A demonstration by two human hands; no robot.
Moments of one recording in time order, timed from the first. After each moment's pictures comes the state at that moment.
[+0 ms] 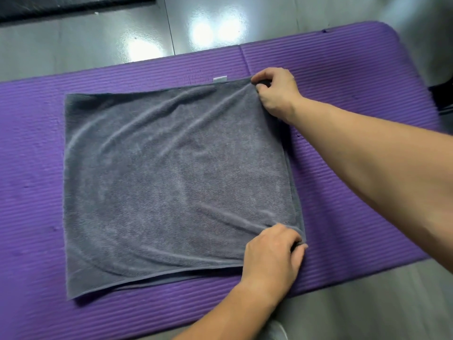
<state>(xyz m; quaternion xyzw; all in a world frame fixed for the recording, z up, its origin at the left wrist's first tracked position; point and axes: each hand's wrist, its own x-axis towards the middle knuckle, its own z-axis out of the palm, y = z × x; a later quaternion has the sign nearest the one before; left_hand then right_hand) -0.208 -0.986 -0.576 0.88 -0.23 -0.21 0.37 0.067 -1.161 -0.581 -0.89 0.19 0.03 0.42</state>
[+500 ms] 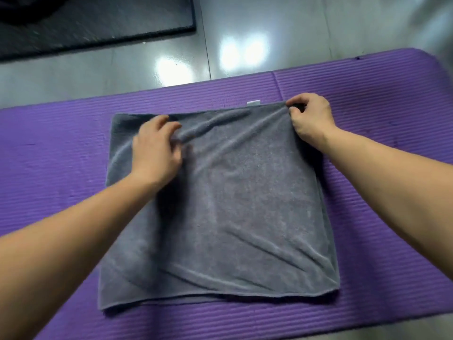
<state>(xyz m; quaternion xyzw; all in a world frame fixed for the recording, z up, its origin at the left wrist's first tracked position) 0.070 -0.806 -0.570 0.98 -0.12 0.01 0.18 0.068 -1.160 -0.587 -0.90 0.20 -0.01 0.38</state>
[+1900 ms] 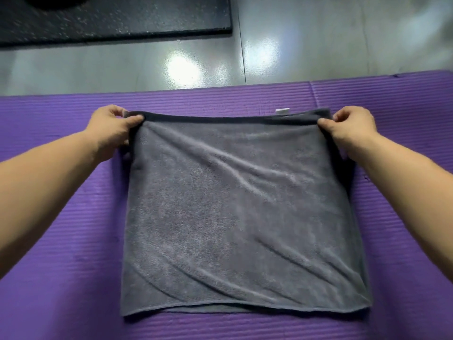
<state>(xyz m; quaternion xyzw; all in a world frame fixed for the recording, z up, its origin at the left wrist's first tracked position) 0.161 -0.673 -0.559 0.83 0.20 -0.13 0.50 0.075 -1.139 -0.562 -0.89 0.32 0.02 0.32</state>
